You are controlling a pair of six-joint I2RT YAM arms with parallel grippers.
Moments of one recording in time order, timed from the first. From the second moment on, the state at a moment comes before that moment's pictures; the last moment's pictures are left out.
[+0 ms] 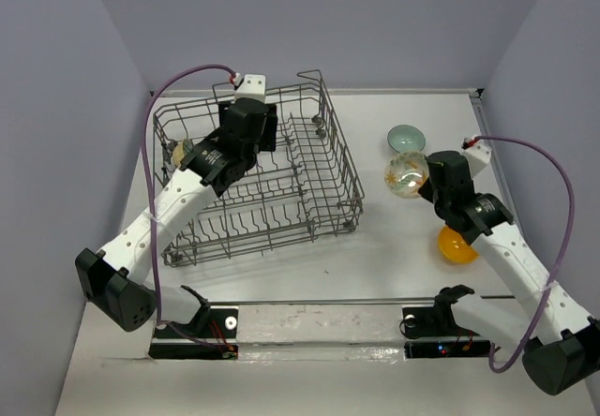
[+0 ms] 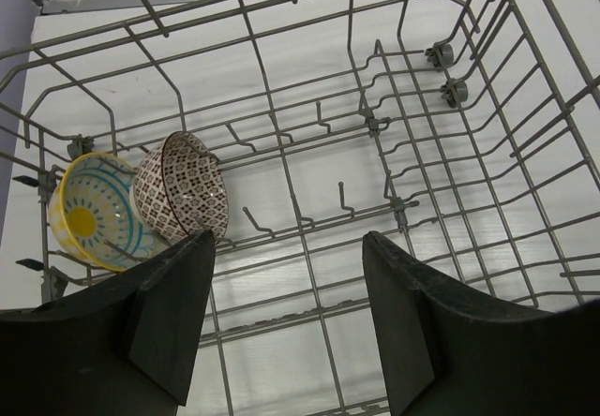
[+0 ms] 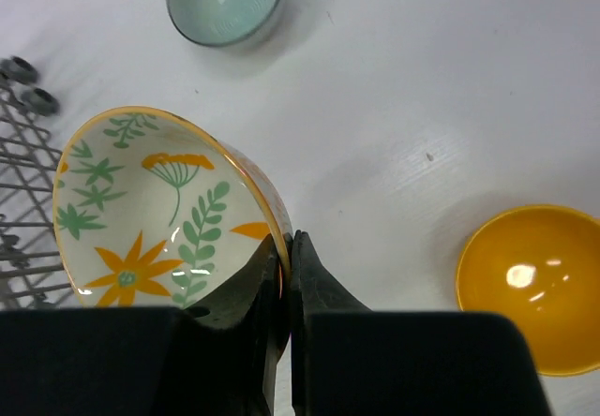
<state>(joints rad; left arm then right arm) -0.63 1.34 1.40 -0.55 -0.55 -0.22 0.39 0.95 0.91 -0.67 0.59 0.76</state>
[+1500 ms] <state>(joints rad) -0.63 1.47 1.58 -0.45 -0.13 -0.44 0.68 1.48 1.57 -0.48 0.39 0.52</state>
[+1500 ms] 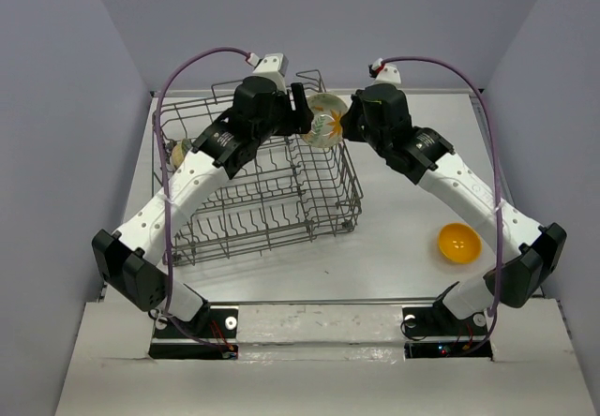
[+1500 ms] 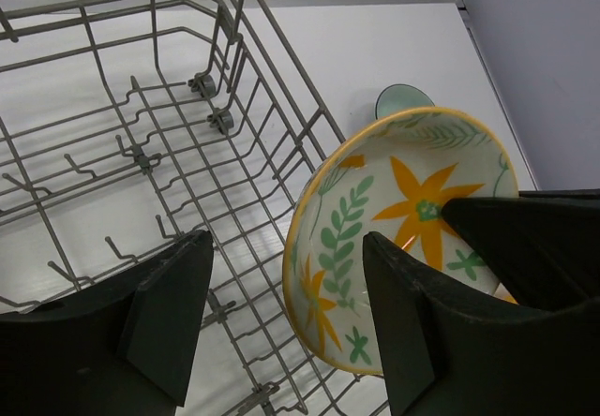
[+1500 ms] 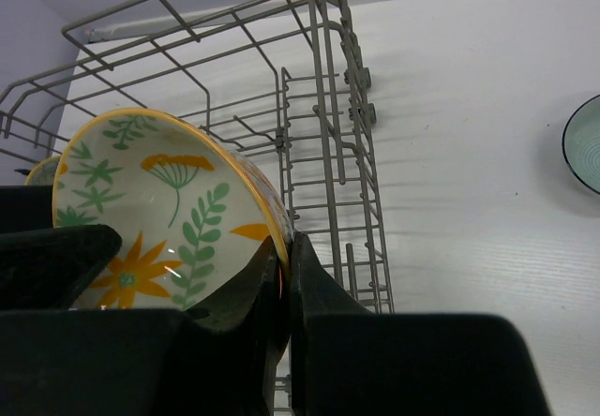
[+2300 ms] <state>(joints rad) -0.63 1.47 1.48 -0.38 -0.06 -0.48 0.69 1.48 1.59 -0.46 0.39 0.50</state>
